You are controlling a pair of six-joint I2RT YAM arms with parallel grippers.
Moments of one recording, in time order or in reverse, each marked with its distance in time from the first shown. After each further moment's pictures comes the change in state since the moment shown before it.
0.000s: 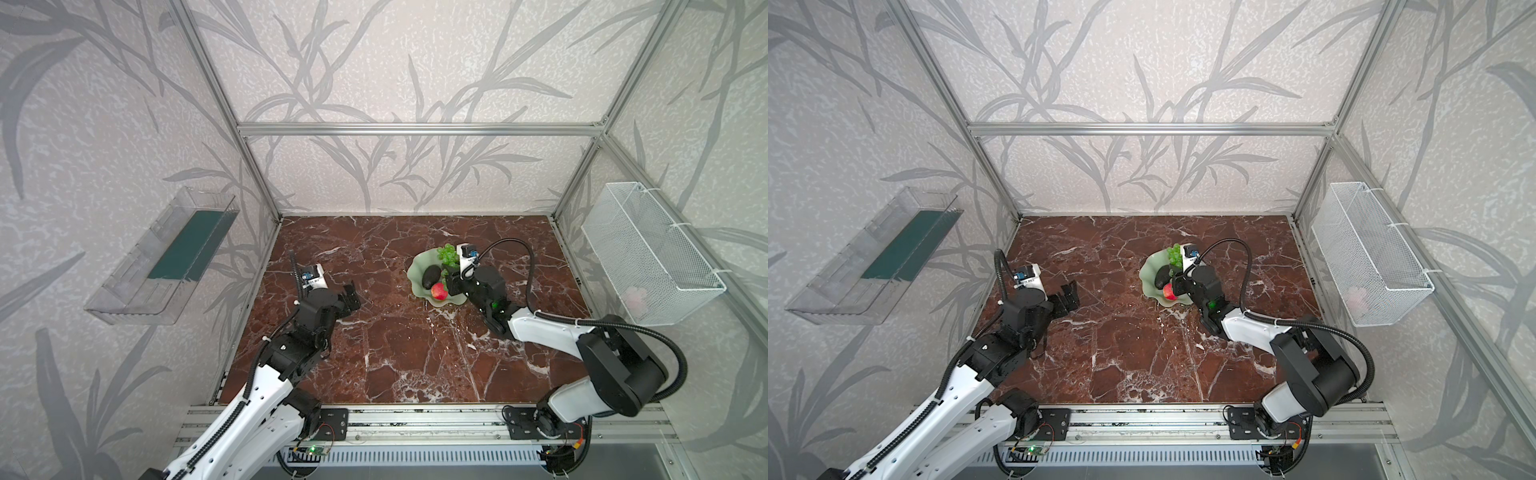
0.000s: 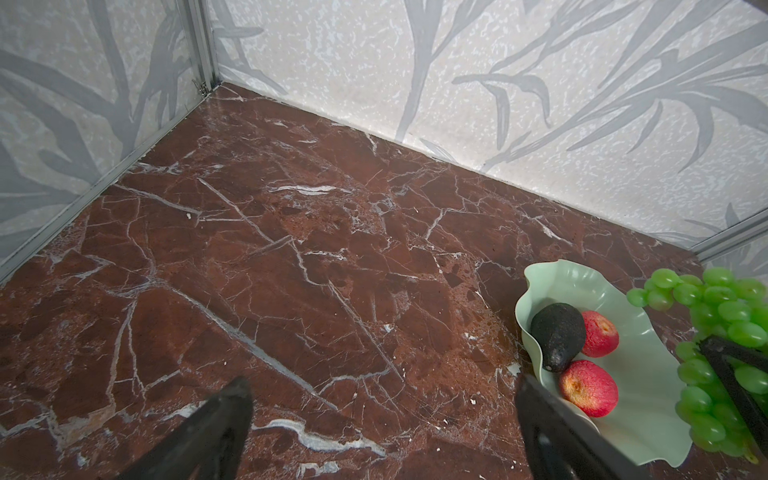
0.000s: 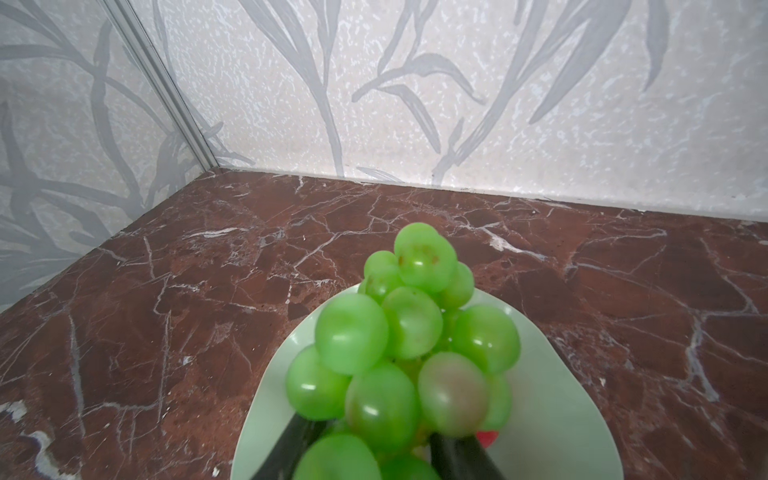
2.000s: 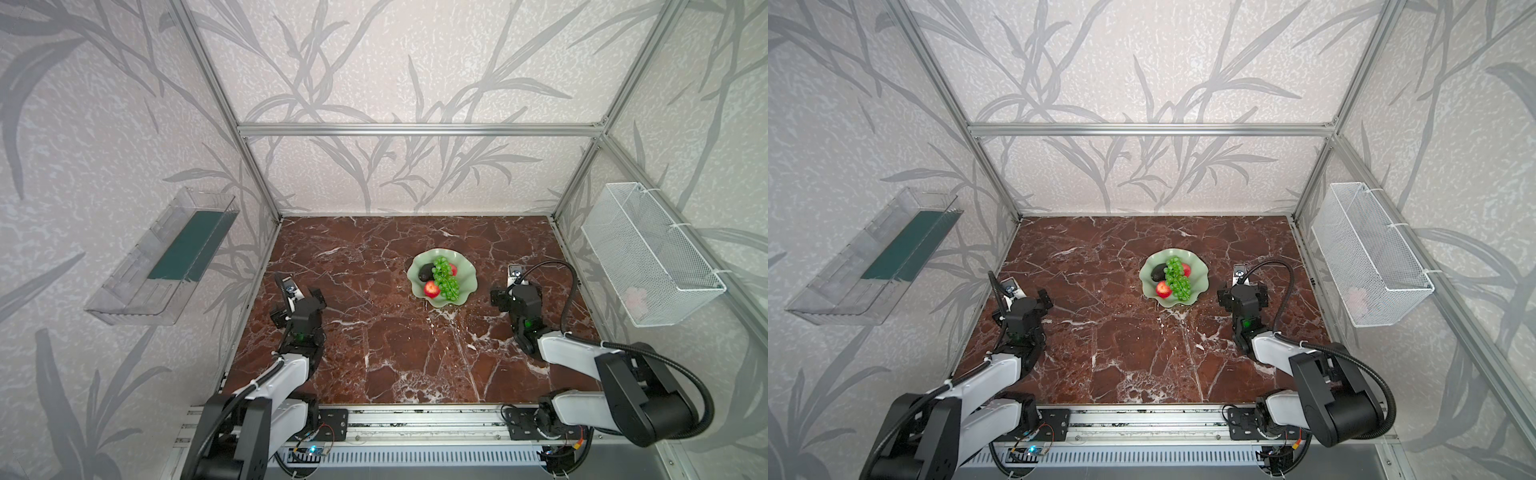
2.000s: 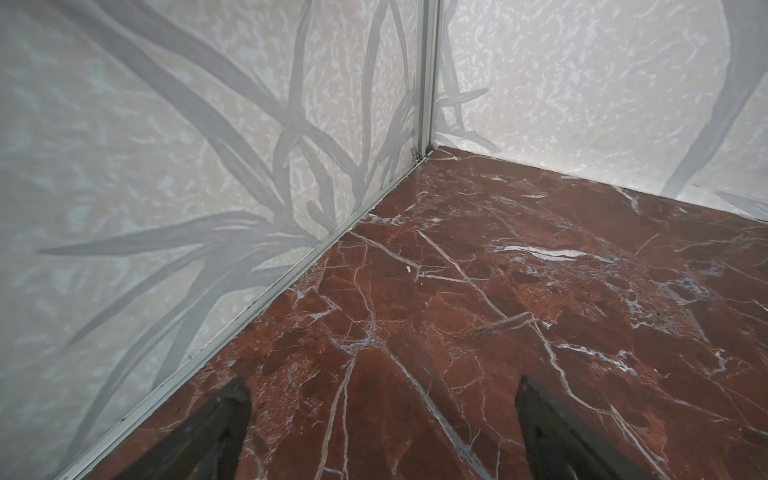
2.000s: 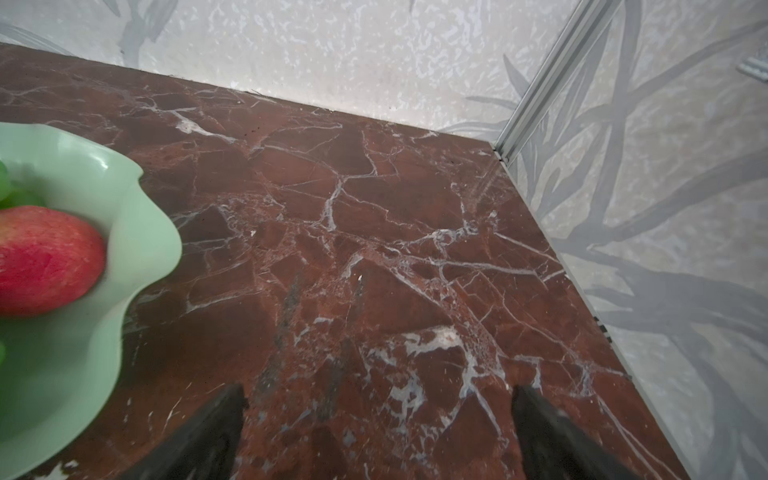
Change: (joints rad) left arm 0.408 0.430 -0.423 1.005 -0.208 0.383; right arm -0.294 -0.167 -0.340 0.035 0.335 -0.277
